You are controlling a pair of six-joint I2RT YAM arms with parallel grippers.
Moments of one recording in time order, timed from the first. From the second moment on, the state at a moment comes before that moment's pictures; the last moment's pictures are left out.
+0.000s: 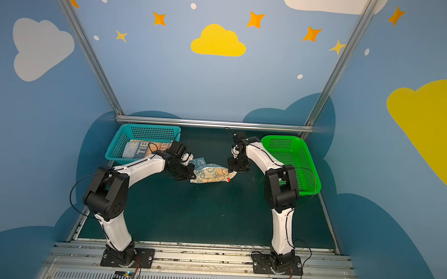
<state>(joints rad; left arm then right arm) -0.38 1.83 1.26 -0.60 0.42 -0.45 0.43 2.11 1.76 -1.04 -0.17 0.16</state>
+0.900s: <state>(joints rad) -0.37 1.78 1.26 -0.63 0.44 -0.46 0.45 2.15 1.74 -1.03 -0.31 0.11</state>
